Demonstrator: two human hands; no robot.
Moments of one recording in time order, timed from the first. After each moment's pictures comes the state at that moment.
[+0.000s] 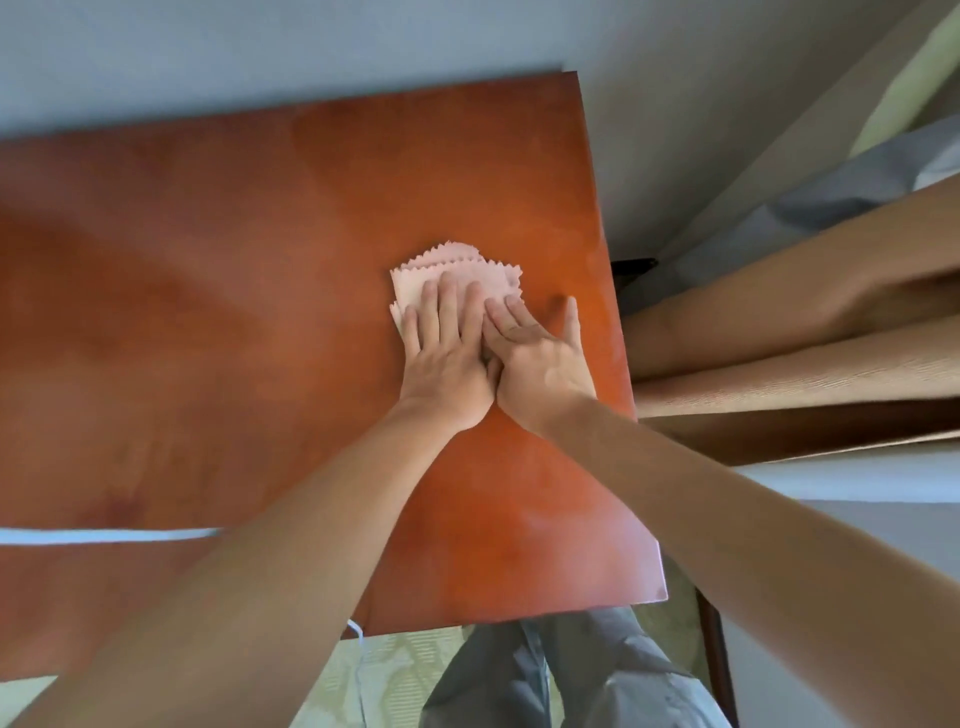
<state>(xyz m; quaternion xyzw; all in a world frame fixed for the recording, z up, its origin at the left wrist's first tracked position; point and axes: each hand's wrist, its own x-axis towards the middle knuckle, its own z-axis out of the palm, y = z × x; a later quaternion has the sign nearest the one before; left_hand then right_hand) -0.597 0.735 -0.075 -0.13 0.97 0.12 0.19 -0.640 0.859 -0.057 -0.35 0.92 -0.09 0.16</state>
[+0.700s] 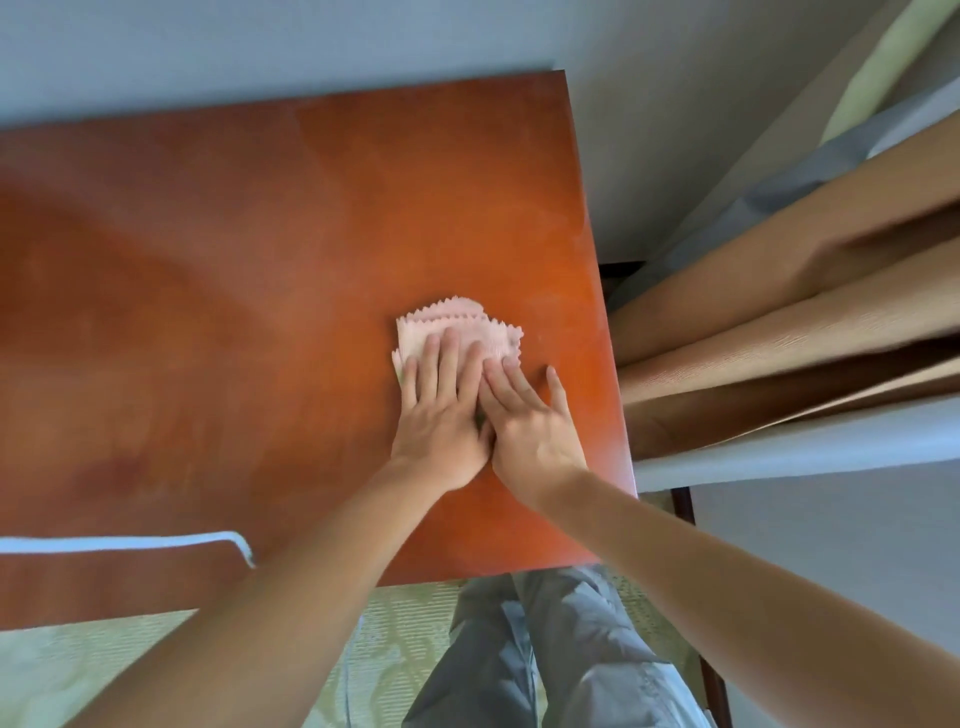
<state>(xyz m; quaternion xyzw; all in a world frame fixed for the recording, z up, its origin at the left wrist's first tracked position) -0.508 0.768 -0.070 -0.09 0.97 0.10 0.20 -0.547 0.897 -0.051 -0.35 0.91 -0.09 0.19</state>
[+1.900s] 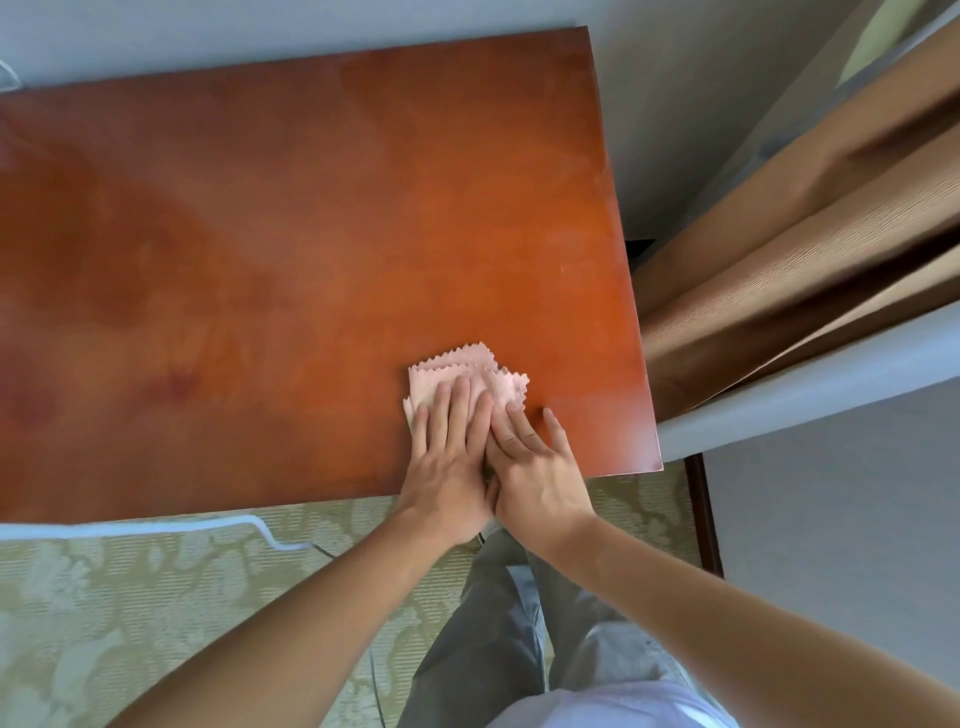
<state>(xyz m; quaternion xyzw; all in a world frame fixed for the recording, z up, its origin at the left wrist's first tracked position) -0.369 0.799 -0.074 -0.08 0.97 0.08 0.21 -0.419 0.926 -0.043 -0.39 0.90 -0.09 0.15</state>
